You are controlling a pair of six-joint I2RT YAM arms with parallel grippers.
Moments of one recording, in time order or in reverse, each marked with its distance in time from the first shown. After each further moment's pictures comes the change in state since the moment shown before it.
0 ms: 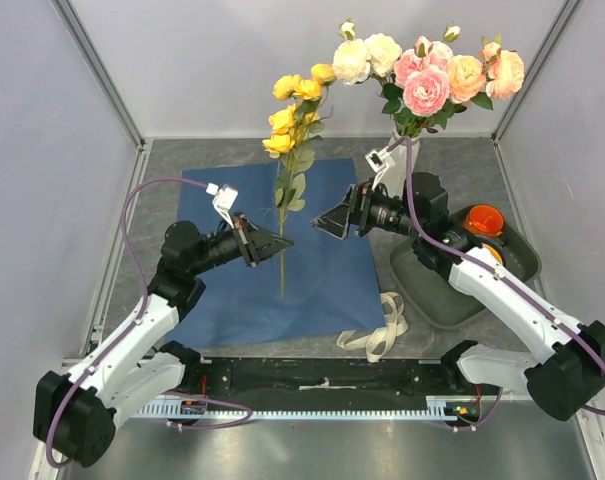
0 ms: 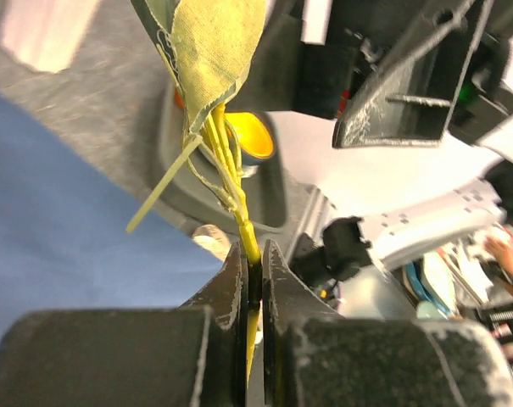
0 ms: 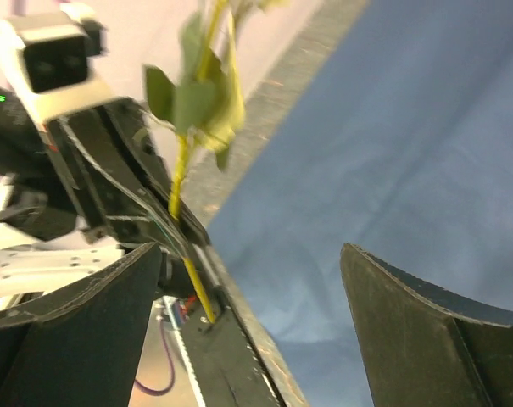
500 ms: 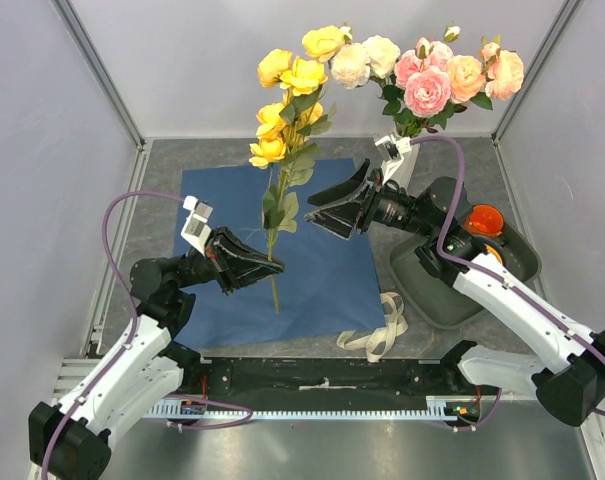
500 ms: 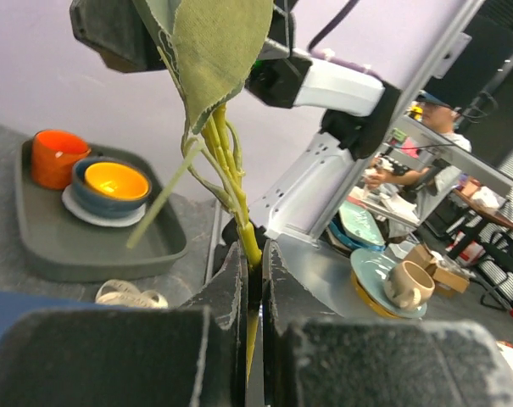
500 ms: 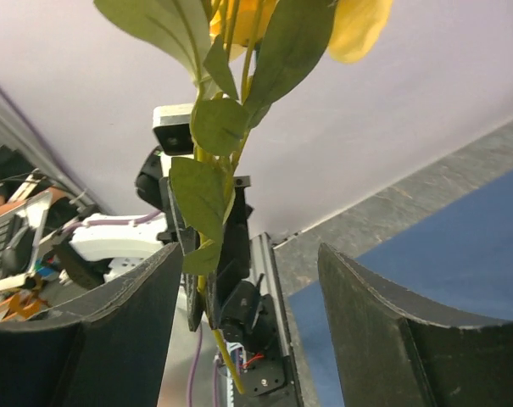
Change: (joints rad) left arm 0.000 -0.207 -0.098 0.430 0.289 -0.201; right arm 0.112 -0.044 0.058 0.403 -0.116 0.119
